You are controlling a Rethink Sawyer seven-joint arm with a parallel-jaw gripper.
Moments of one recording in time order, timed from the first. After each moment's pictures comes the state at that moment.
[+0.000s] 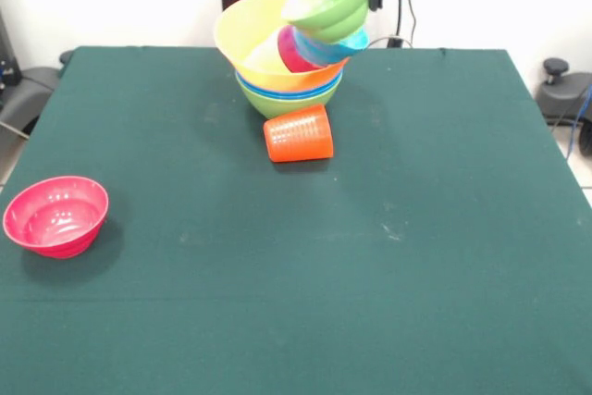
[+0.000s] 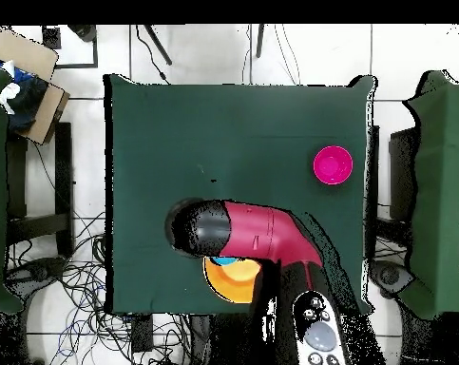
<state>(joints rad) -0.27 -0.91 0.11 1.89 -0.04 0.67 1.83</state>
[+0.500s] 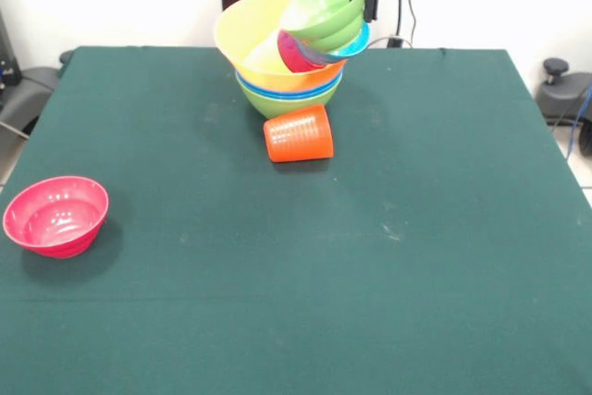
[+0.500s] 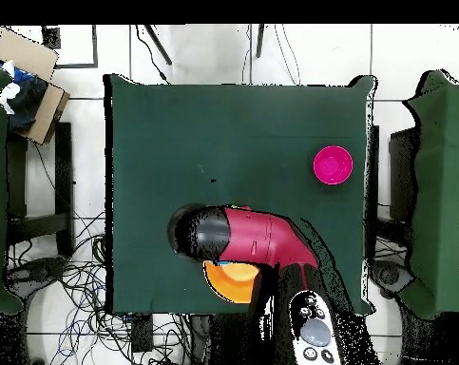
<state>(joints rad) -0.25 -0.90 0.08 1.91 -0.04 0.64 1.83</state>
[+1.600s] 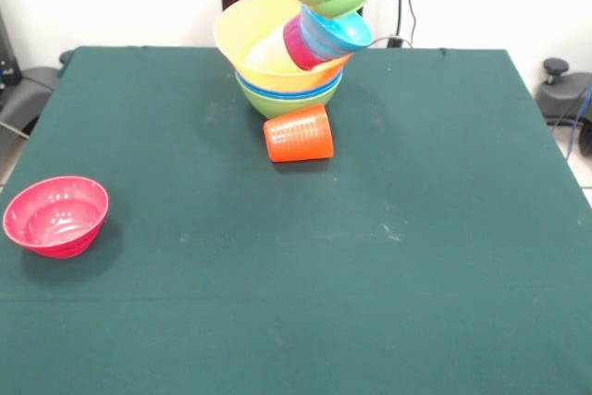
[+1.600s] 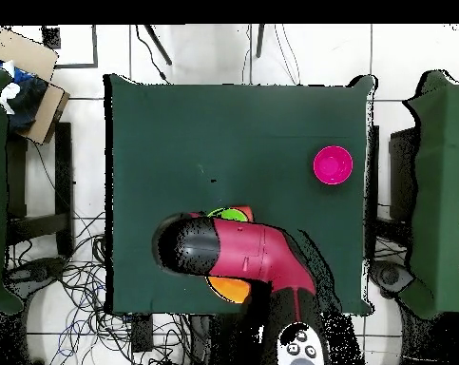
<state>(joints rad) -0.19 -0.99 0.03 1.93 -0.02 0.67 1.83</state>
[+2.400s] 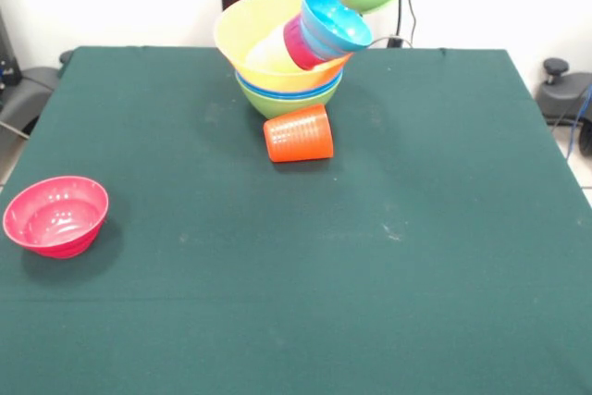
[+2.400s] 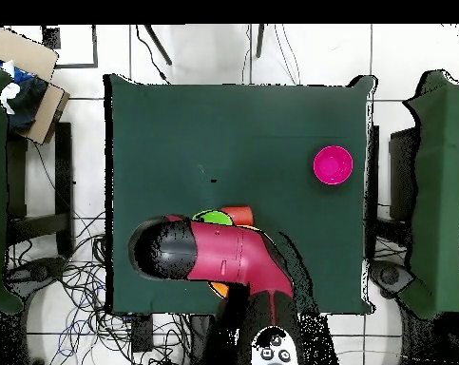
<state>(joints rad) -0.12 -1.00 0.00 1.94 0.03 0.67 1.85</state>
